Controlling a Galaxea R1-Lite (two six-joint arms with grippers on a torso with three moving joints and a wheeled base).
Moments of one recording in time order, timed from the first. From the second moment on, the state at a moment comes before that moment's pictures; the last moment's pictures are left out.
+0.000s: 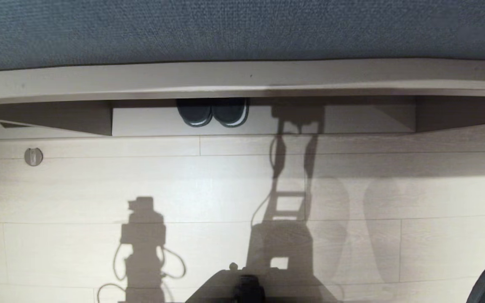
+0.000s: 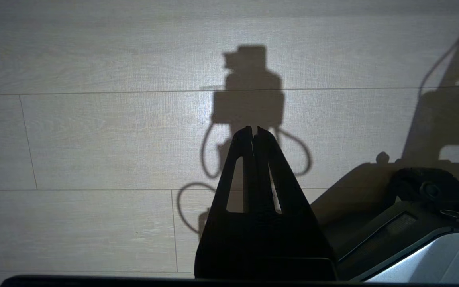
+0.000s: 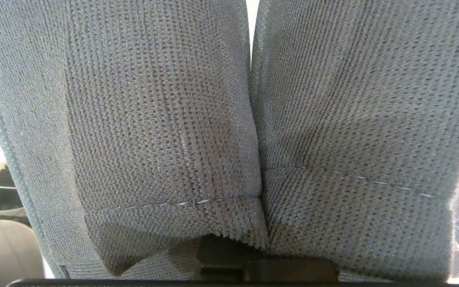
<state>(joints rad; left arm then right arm) 0.00 0.00 0.00 0.00 0.00 -0.01 -0.01 0.00 0.00 0.01 0.00 -0.03</state>
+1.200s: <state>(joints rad) 0.00 0.00 0.00 0.00 0.00 -0.01 0.03 0.39 -0.21 -0.26 0.12 -0.06</state>
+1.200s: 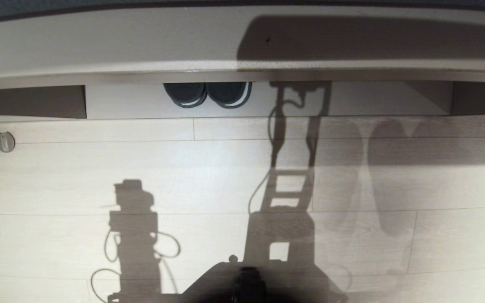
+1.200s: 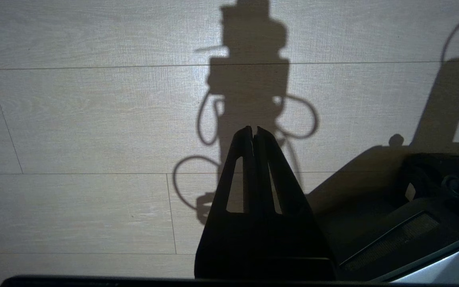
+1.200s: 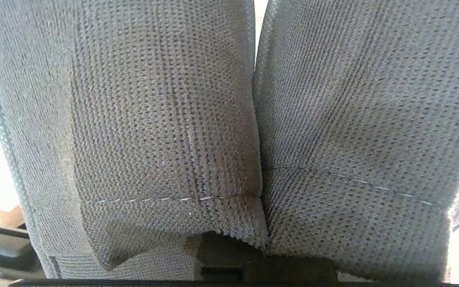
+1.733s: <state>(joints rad) 0.00 0.00 0.00 0.00 0.00 -0.01 0.11 1.16 -0.48 -0.74 0.13 -0.29</state>
